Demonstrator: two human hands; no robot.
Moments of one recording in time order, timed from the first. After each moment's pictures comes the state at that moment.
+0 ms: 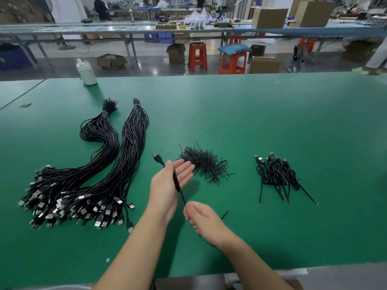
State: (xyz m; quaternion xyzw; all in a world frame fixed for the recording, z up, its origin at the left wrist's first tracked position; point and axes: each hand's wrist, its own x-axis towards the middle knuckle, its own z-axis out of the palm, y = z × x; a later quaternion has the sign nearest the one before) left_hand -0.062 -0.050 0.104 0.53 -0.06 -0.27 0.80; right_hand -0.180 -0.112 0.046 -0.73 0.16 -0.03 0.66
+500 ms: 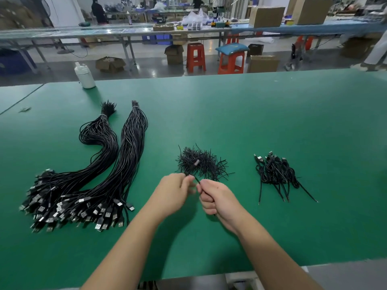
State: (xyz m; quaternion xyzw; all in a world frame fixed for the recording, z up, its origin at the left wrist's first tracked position) left_hand -0.063 -0.033 0.120 0.84 -0.36 -0.19 0.37; right_hand -0.176 -0.146 0.094 -0.58 0.18 -0.07 0.79
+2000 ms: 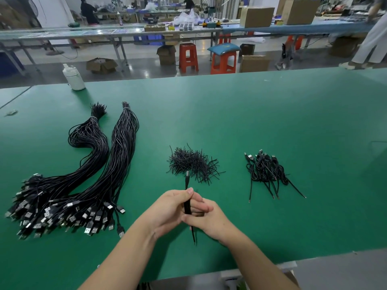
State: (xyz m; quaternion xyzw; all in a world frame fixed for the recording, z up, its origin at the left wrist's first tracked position) left_hand -0.094 -0.035 0.102 0.50 -0.16 -0.56 0.64; right_hand -0.198 -0.140 0.052 -0.69 0.17 -0.06 0.70
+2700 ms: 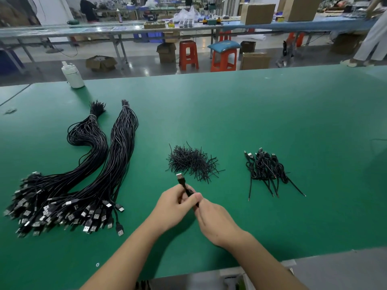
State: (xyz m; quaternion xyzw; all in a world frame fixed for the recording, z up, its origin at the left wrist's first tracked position) left_hand -0.087 -0.040 0.071 0.79 -0.36 -0.21 0.45; right_hand -0.209 -0.145 0.057 -0.95 0.15 -0.03 0.28
